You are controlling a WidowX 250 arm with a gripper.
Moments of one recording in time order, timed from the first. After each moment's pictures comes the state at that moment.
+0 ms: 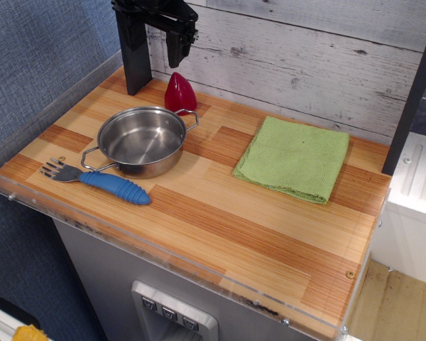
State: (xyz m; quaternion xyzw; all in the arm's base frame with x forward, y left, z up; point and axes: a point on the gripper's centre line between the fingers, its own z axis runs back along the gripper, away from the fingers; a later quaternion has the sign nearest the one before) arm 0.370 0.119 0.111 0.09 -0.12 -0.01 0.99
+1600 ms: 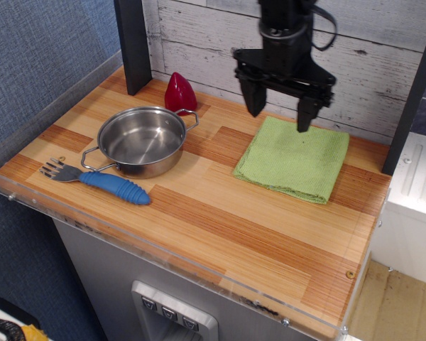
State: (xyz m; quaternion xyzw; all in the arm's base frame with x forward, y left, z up) arm 0.372 -0.036 0.072 0.00 -0.12 -0.04 0.99
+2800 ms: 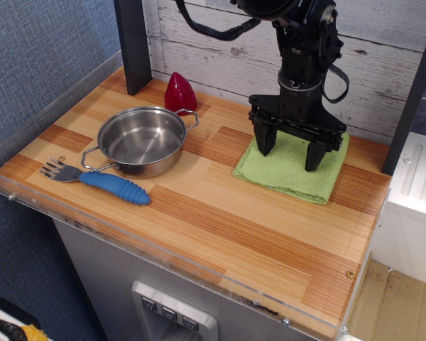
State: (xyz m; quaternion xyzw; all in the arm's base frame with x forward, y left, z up) arm 0.376 -0.048 0.020 0.01 -0.09 -0.02 1.00
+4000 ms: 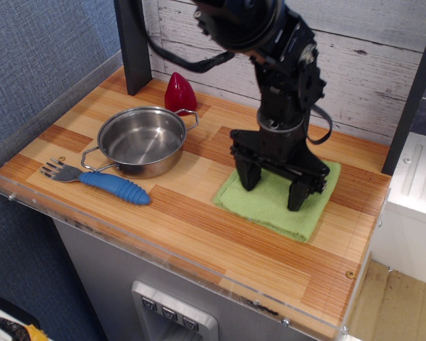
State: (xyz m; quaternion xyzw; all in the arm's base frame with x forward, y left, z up) arm 0.308 -0.050 0.006 0.01 -0.05 -0.04 1.00
